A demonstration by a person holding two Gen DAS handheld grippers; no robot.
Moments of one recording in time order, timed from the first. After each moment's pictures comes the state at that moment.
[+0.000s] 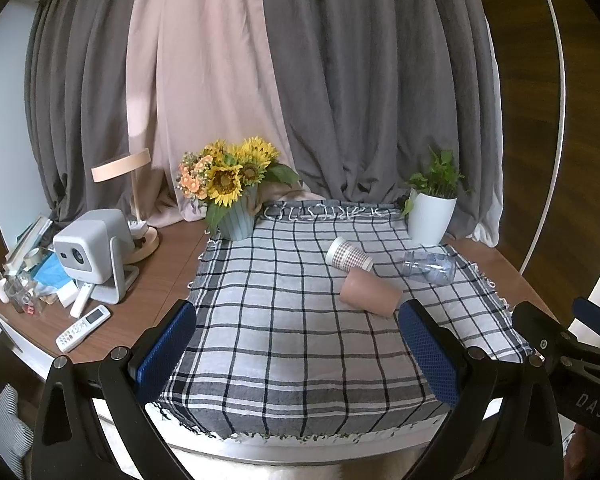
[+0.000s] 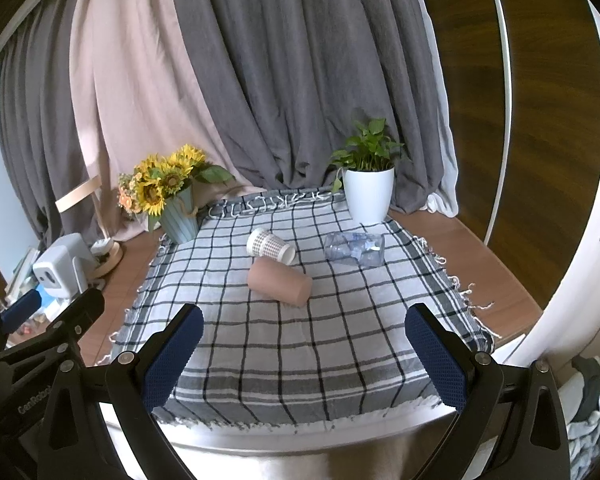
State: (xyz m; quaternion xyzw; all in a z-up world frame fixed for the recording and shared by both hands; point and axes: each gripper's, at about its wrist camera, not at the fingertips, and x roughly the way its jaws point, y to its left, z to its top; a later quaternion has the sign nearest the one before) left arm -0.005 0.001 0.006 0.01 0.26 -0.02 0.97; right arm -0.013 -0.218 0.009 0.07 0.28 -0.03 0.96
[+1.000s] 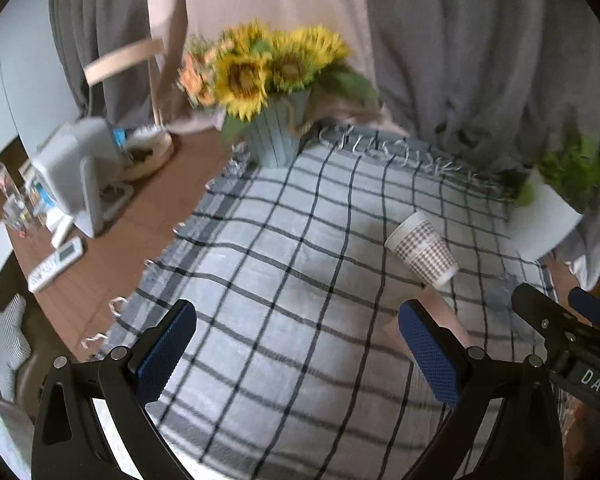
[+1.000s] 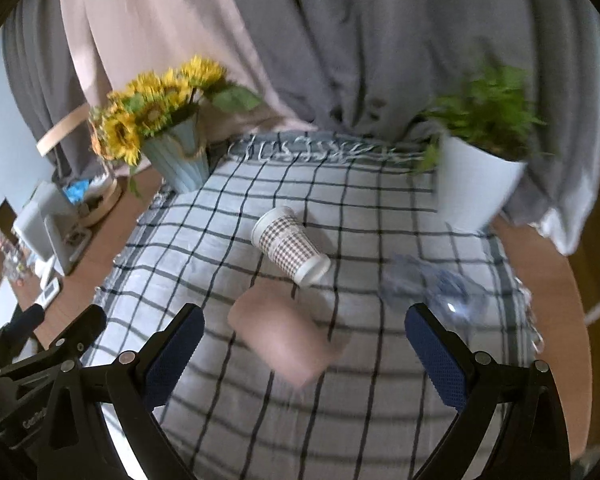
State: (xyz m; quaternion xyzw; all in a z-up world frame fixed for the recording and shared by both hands) left arm 0.225 -0.014 -0.082 -0.08 0.42 0.14 0.89; right arm 0.271 -0.209 -0.057 0.00 0.44 0.10 0.89
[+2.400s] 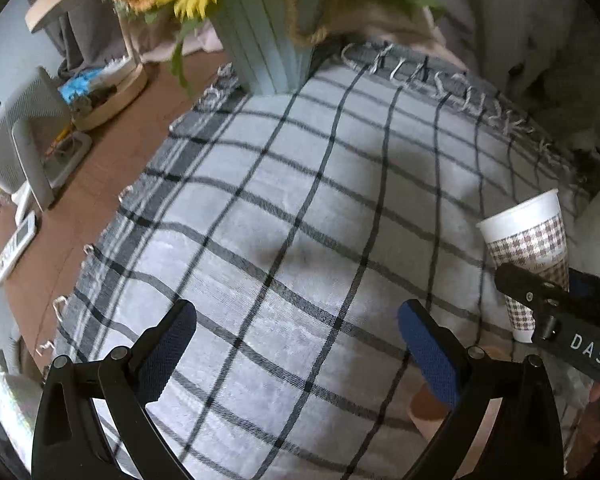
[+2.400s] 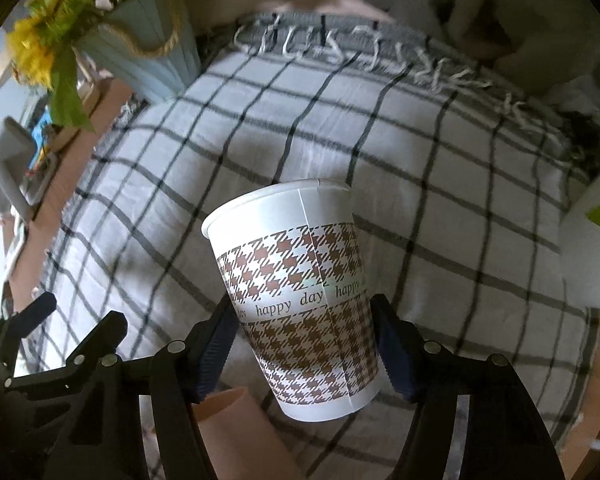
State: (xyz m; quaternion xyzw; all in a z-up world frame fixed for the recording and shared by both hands) left arm 0.341 0.004 -0.163 -0.10 0.53 0.17 0.83; right arm 0.444 -0.165 -0.170 -0.07 0.59 0.19 0.78
